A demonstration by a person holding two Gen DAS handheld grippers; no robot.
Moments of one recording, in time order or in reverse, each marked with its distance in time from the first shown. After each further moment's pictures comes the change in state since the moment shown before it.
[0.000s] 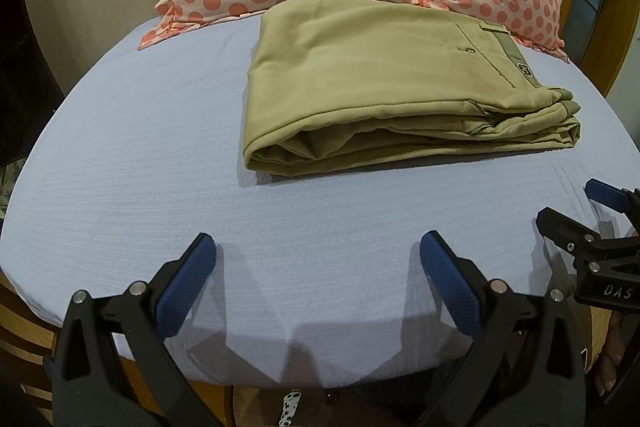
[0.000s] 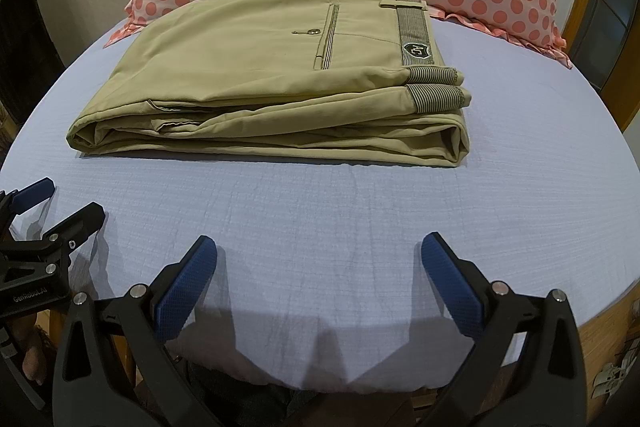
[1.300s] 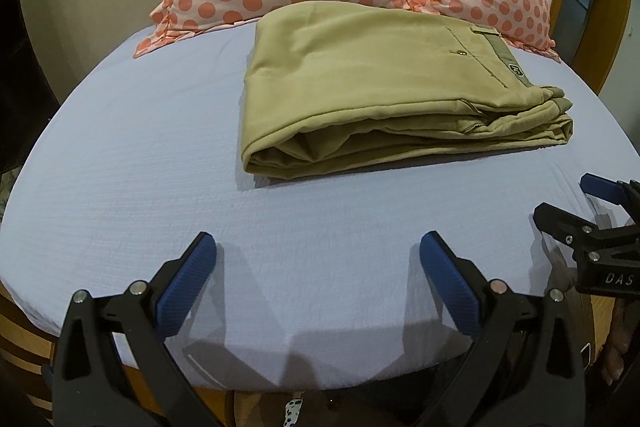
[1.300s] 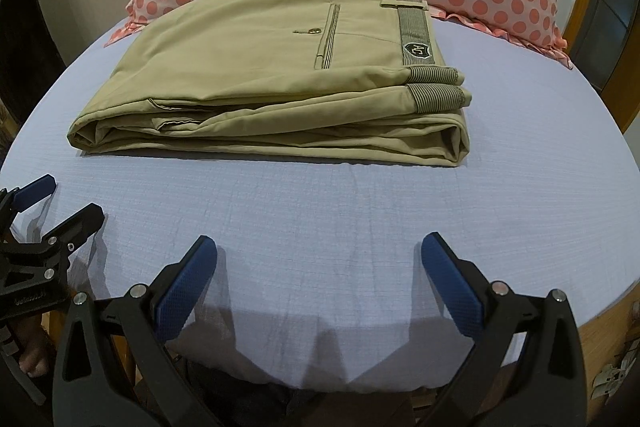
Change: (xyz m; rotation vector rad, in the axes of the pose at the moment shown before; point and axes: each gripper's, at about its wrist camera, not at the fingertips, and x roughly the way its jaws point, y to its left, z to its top) left arm -0.004 -0.002 -0.005 0.014 -0.037 -0.017; right arm 0.001 0.001 0.000 0.006 -0.001 -0.004
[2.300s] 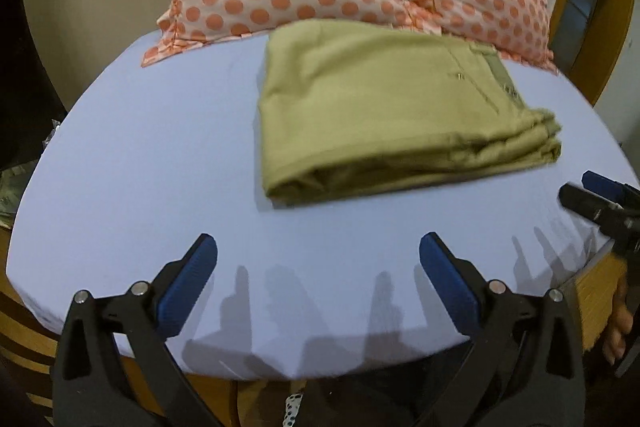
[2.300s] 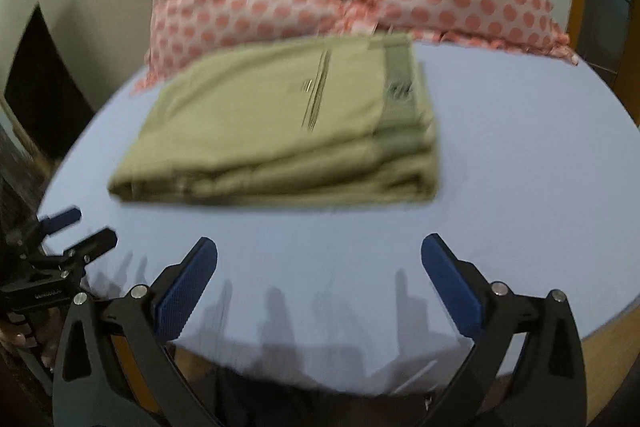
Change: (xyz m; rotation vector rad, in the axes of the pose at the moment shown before) left arm -0.022 0.008 0.021 -0.004 0.014 -0.006; right arm -0.019 -0.030 0.014 0.065 -0.057 0.145
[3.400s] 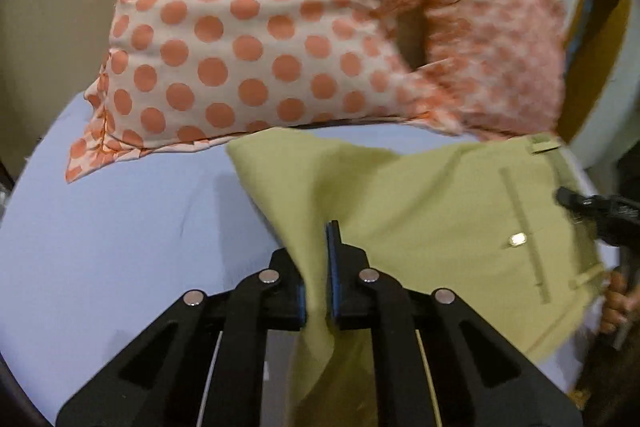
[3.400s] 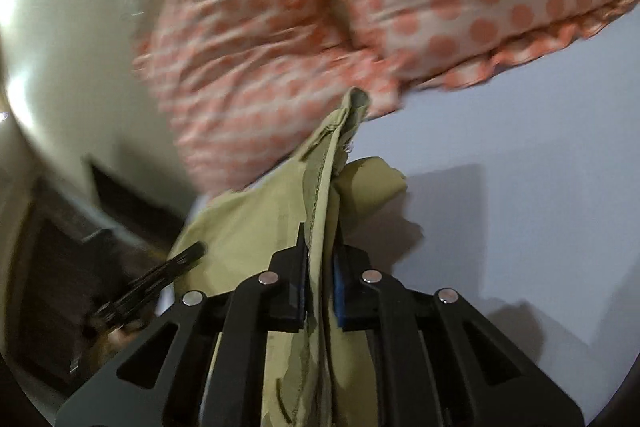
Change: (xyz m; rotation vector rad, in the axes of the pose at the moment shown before) left arm 0.097 0.028 0.165 -0.020 -0.050 -0.109; right arm 0.079 -0.116 0.130 0.332 -0.066 0.428
